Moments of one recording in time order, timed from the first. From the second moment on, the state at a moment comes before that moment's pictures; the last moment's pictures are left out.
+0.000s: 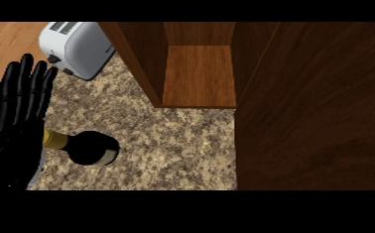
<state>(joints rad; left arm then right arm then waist) -0.02 0.10 0.02 -2.10 -0.02 -0.03 0.01 0.02 -0.10 0.00 -2.10 0.01 -0.02 0.00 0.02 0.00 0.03</state>
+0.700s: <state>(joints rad) 0.33 0.09 -0.20 -2.33 0.25 -0.23 0.08 0.21 -0.15 0.11 -2.30 -0.16 0.15 0.12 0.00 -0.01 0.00</state>
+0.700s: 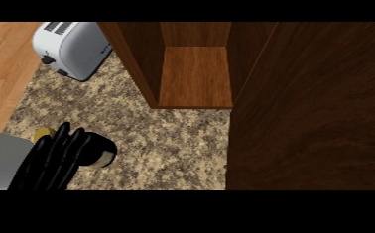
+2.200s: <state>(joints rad) 0.41 0.10 -0.21 -2.43 0.24 -0.09 0.28 0.06 -0.17 0.13 -2.42 -0.18 0.05 0.43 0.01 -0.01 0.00</state>
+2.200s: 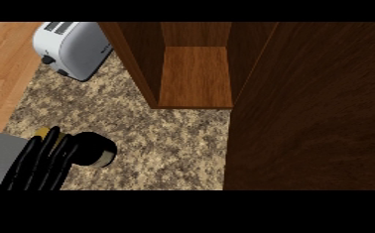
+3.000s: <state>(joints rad) 0.30 0.16 0.13 -2.36 0.36 -0.13 0.34 0.01 -0.18 0.12 -2.44 -0.16 0.03 0.48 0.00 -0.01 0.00</state>
